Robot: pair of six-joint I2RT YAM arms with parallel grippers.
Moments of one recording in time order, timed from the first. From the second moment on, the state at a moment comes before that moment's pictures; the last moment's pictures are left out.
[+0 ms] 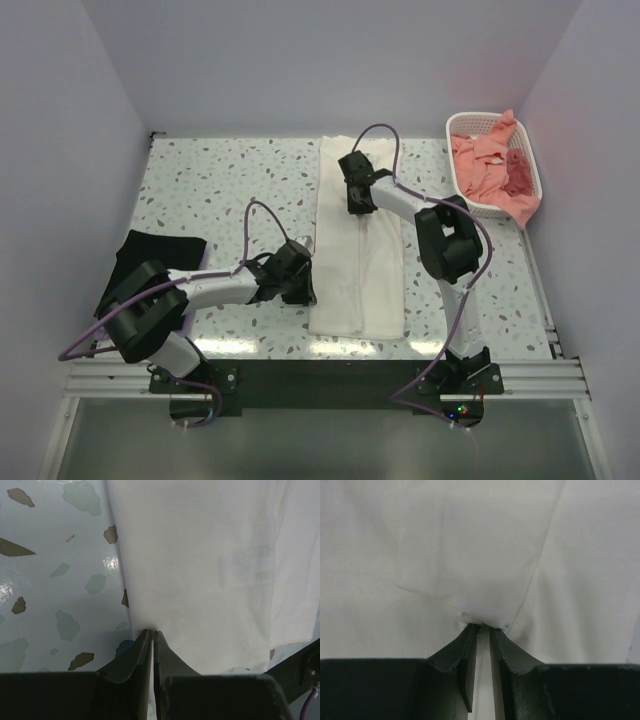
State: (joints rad) left arm -0.83 1.53 0.69 -0.14 0.05 -0.81; right arm 0.49 2.19 1.68 -0.53 0.31 0.38
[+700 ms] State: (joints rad) left arm -0.83 1.52 0.69 -0.14 0.05 -0.81; right arm 0.49 2.17 1.70 -0.54 0.26 0.38
